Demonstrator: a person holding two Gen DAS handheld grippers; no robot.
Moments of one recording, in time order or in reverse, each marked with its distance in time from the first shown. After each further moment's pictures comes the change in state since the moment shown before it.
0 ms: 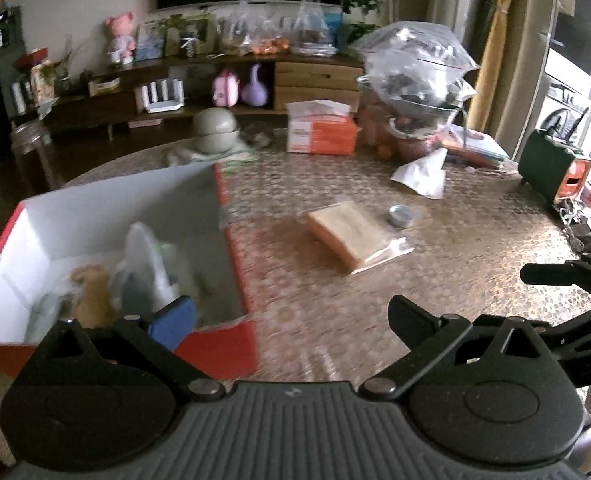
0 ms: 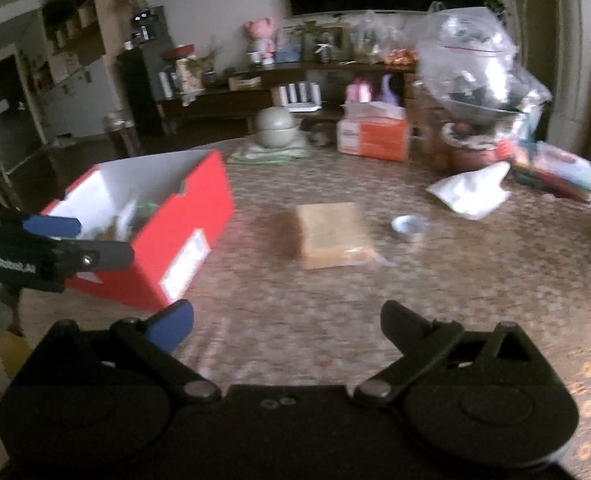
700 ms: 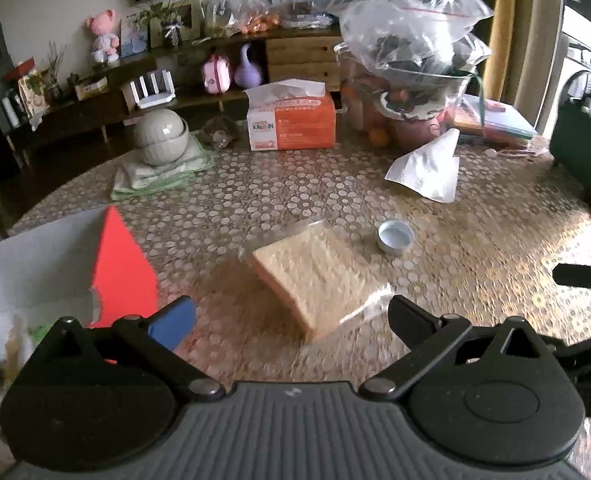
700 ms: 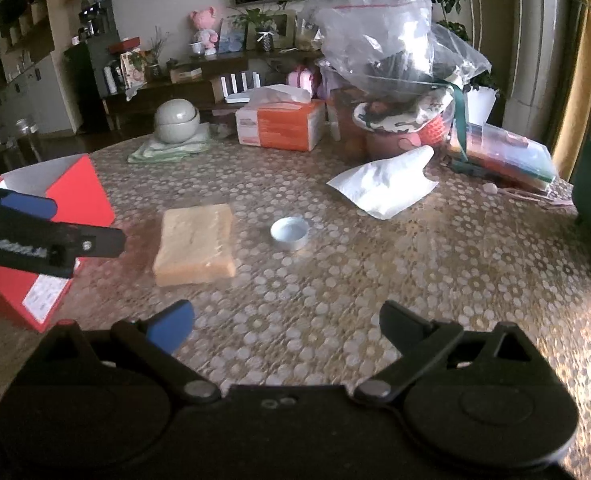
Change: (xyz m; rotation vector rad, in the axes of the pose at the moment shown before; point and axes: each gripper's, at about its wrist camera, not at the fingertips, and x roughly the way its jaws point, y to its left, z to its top) left arm 0.125 -0.080 0.059 0.054 0.084 0.081; right arm 0.056 -0.111 0.018 0.040 0.030 -0.113
